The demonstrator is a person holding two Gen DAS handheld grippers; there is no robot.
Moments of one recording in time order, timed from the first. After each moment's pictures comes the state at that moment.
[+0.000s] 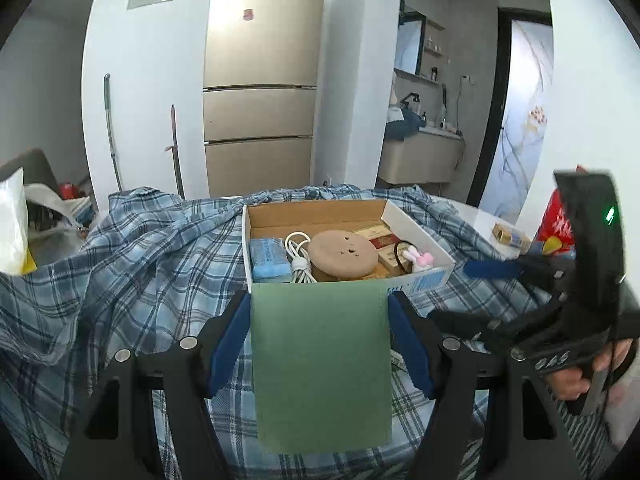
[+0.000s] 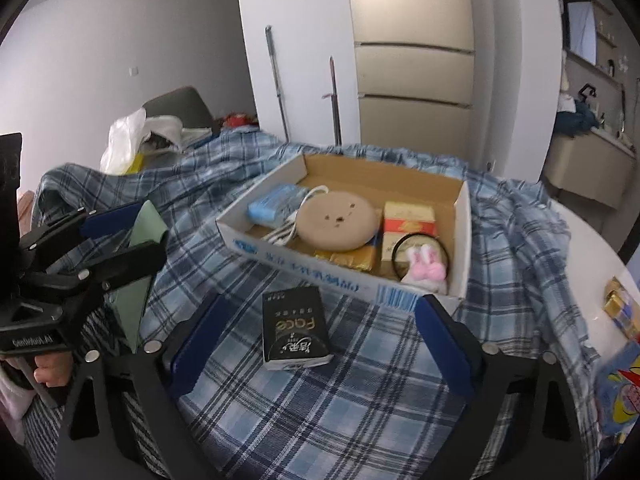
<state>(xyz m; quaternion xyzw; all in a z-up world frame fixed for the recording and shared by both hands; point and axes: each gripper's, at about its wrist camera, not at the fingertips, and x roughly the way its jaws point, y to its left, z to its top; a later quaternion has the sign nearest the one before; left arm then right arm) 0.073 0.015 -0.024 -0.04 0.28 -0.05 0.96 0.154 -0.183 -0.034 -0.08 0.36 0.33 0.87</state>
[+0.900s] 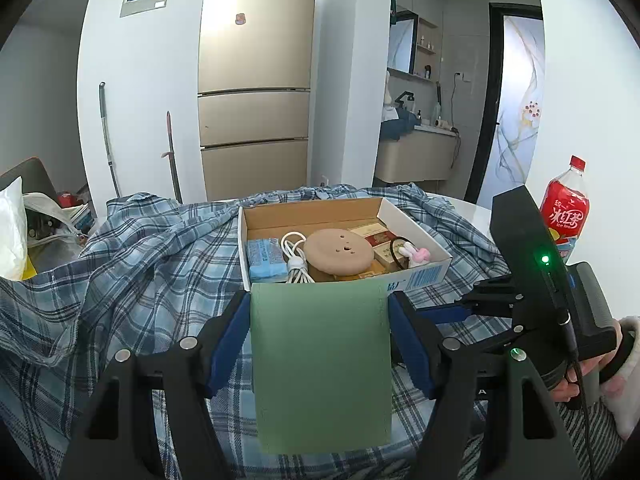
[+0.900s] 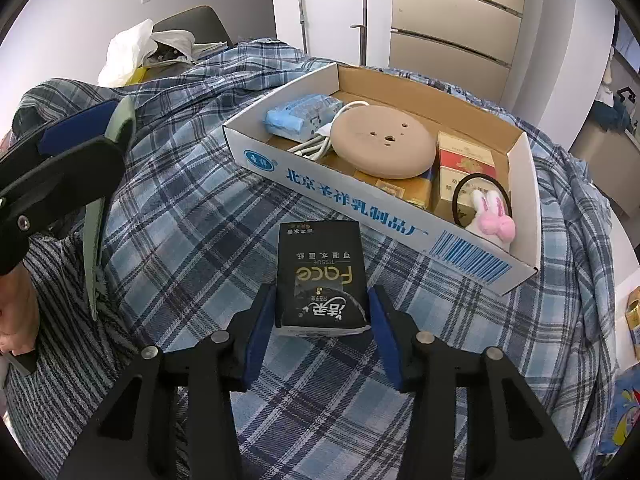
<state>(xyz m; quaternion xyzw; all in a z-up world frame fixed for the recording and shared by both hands) 0.067 0.006 -0.028 -0.02 0.27 -0.06 0.96 0.164 -0.149 -0.073 -0.16 0.44 0.35 0.81</state>
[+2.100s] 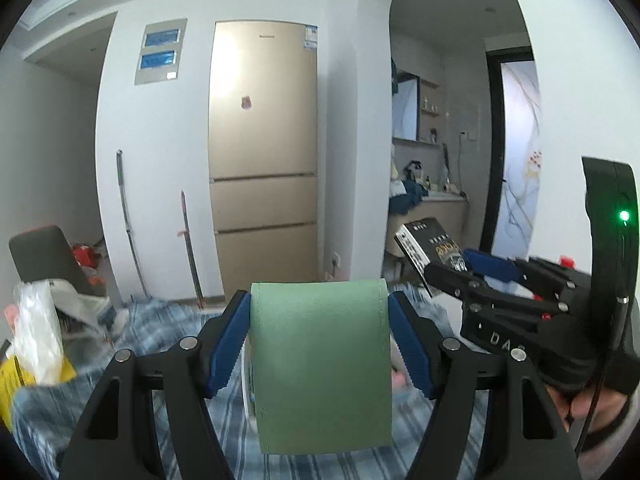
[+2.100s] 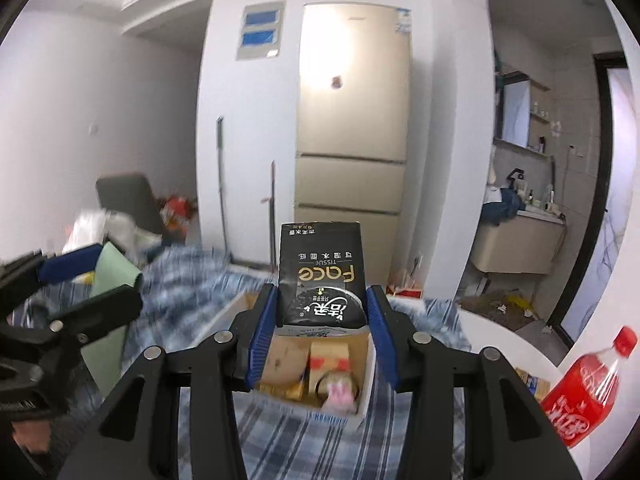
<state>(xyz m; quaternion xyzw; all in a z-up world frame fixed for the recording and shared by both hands) 0.082 -0.036 0.106 0.00 0.15 -0.02 0.99 0.149 -0.199 0.106 -0.05 0.17 0.21 0.96</state>
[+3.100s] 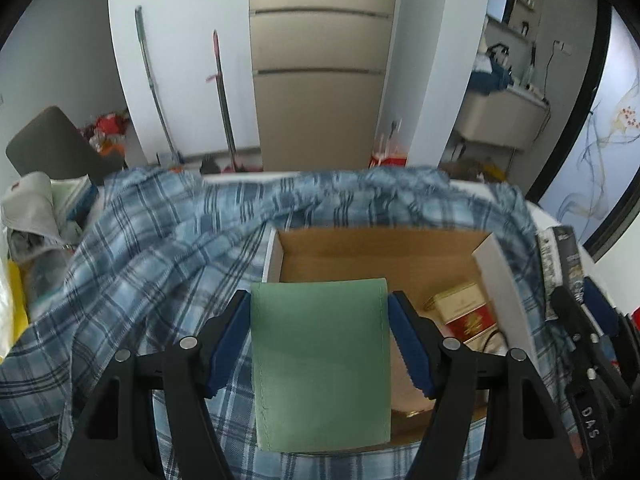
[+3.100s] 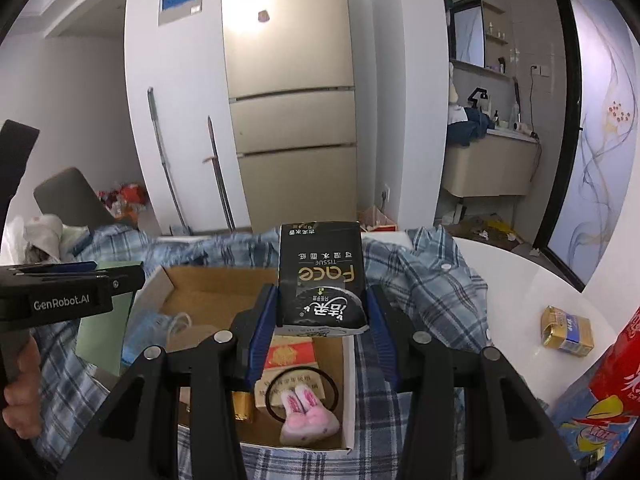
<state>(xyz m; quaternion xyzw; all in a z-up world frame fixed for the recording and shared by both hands) 0.274 0.026 -0.024 -0.06 0.44 0.07 0.89 0.249 -0.199 0.002 -0.02 0.29 0.13 0.95</state>
